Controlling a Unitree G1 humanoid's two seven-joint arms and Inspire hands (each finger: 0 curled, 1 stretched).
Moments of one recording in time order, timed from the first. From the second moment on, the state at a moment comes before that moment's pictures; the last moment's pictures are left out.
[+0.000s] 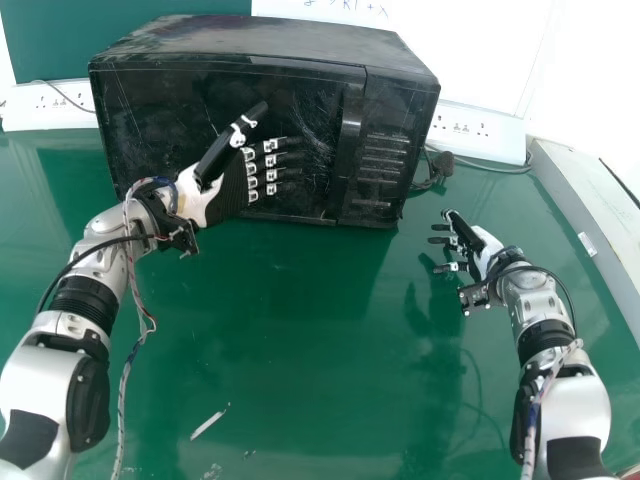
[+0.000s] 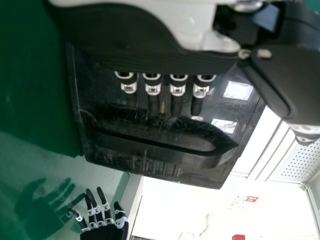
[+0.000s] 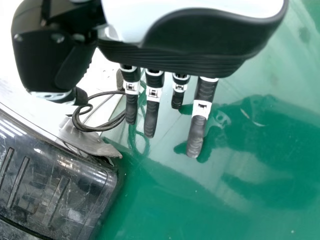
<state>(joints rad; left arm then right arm) -1.33 0.32 0.14 1.20 -0.19 0.03 -0.79 -1.16 -0.58 -0.09 1.31 -0.13 0.12 0.34</state>
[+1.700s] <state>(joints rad) -1.41 0.21 0.15 1.27 -0.10 0.03 -0.64 -1.17 -0.57 -0.09 1.31 -0.13 0.12 0.33</state>
